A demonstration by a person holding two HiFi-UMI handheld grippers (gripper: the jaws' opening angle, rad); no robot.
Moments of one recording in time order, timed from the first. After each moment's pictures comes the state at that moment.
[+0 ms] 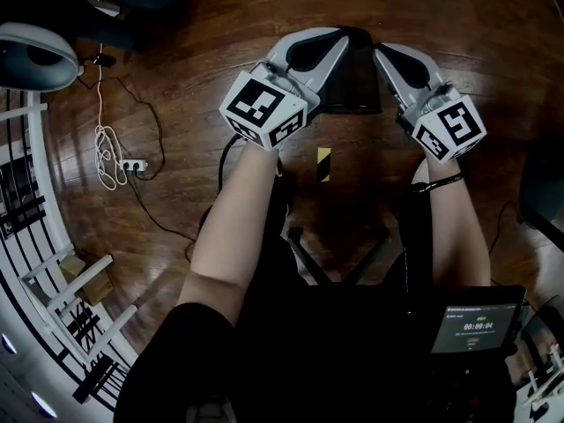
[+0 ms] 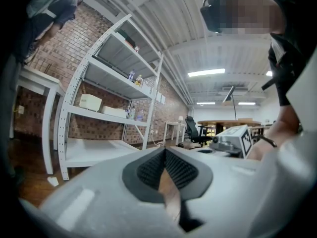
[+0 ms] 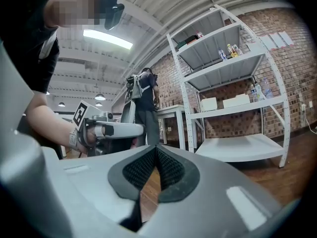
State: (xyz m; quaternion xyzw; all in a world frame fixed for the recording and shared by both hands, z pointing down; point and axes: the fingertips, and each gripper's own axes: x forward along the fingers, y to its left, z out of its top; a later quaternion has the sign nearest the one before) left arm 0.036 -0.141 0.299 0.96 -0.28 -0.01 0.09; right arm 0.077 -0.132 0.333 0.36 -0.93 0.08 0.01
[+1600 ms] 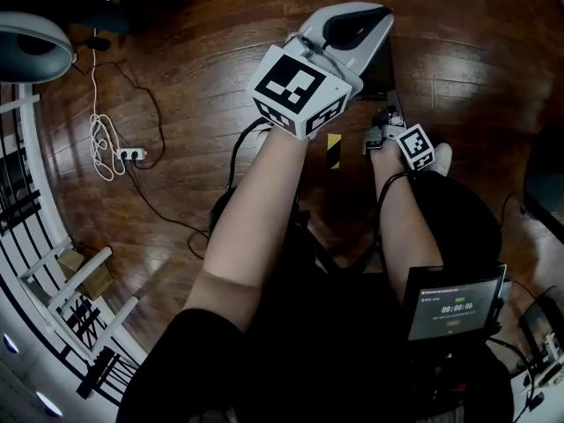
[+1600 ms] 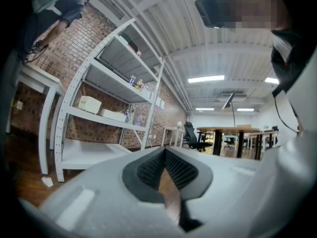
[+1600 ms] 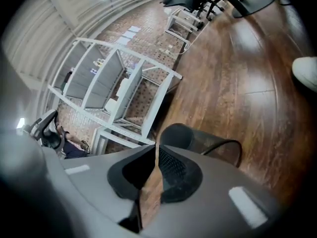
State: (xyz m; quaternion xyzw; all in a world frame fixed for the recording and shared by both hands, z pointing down) left arm 0.049 -0.150 0.271 0.96 -0.27 -0.04 0.10; right arm 0.137 -0.052 0.605 0.59 -0.54 0.53 -0.26
